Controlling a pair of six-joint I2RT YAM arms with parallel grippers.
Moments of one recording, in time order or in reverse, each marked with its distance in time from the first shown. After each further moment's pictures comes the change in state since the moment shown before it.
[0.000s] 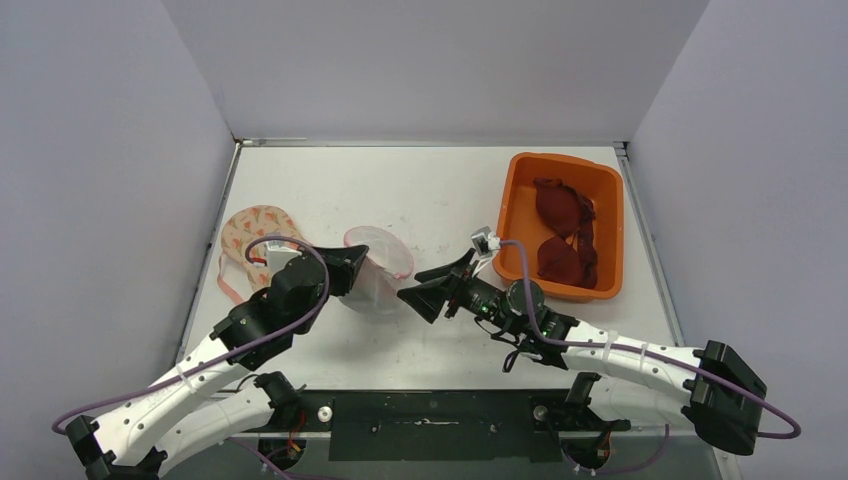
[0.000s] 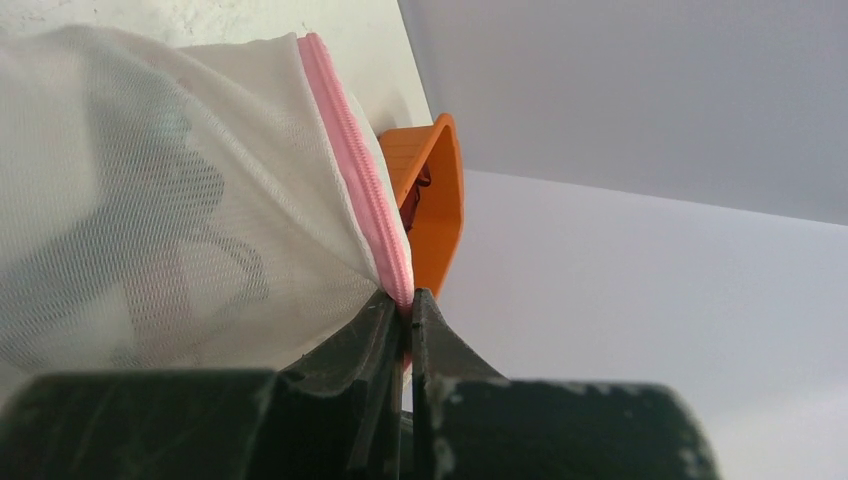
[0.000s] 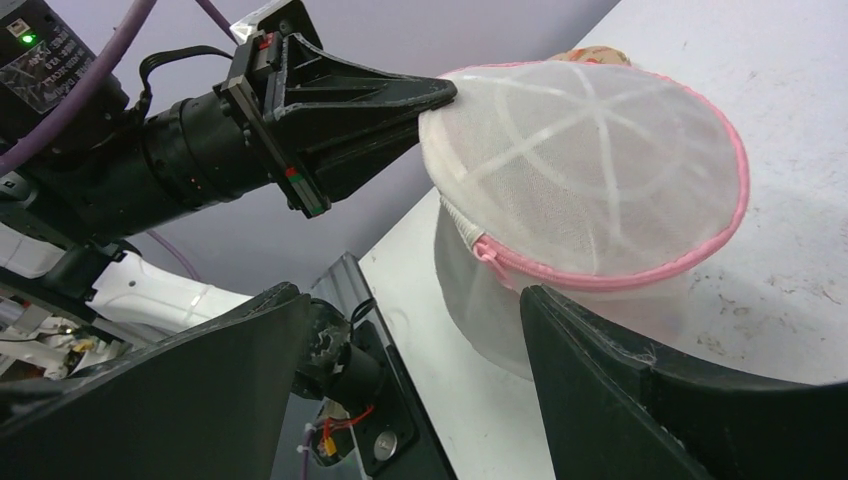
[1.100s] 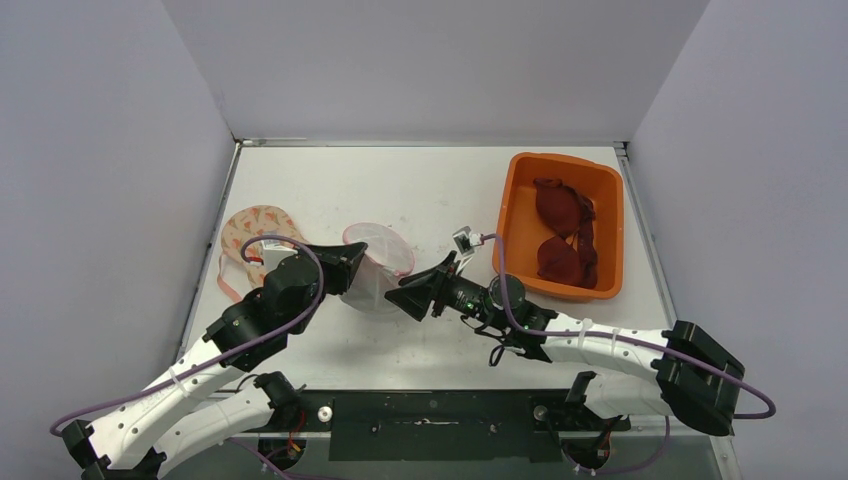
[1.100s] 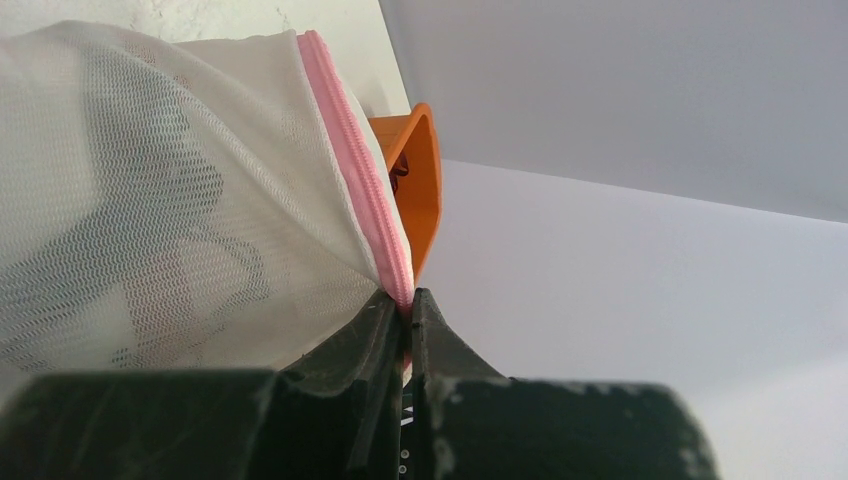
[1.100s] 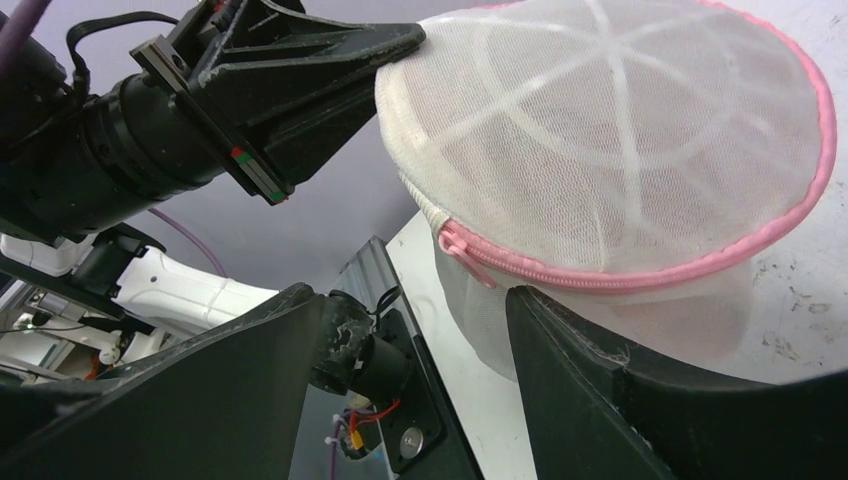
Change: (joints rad) left arm 0.000 -0.015 0.043 -0.029 0.014 -0.026; right arm 0.000 0.158 0.025 0.117 -0.075 0.085
